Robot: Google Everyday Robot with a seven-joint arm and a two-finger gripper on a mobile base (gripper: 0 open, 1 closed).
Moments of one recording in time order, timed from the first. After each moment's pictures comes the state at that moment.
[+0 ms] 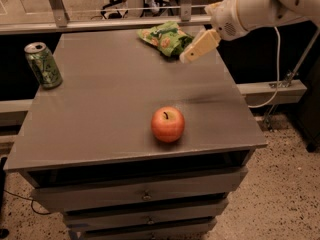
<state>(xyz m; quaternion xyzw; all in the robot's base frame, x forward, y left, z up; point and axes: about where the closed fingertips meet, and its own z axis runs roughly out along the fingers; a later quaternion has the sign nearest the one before) 0.689 -0.103 0.949 -0.52 0.72 0.12 0.45</state>
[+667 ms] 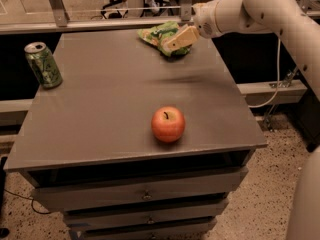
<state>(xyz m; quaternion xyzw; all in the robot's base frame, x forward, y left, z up) 0.772 -0.076 0.930 -0.46 0.71 0.15 0.51</state>
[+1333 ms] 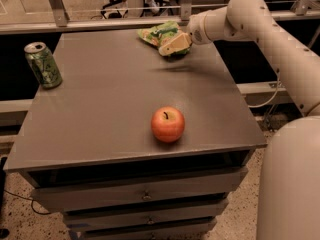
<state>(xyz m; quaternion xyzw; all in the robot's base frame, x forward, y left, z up) 0.821 -0.068 0.884 -0.43 0.74 0.15 0.50</state>
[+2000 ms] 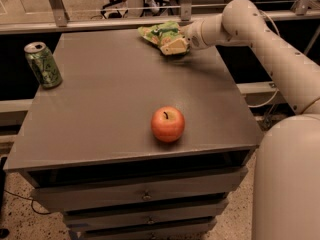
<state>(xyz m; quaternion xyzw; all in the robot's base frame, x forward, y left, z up) 0.831 -0.064 0.857 -0.42 0.75 0.16 0.49</state>
